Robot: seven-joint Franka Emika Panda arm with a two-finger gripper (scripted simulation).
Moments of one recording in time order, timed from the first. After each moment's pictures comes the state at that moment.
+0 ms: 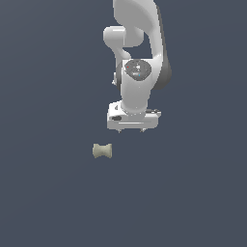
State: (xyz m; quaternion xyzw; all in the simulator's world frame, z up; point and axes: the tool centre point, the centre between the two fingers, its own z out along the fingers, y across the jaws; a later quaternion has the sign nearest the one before) arm -0.012 0.033 0.161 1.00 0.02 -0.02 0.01
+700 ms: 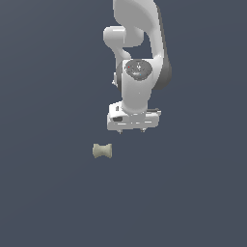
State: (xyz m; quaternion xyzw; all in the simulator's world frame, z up) arm -0.010 0.035 0.162 1.00 0.05 -0.02 0.00
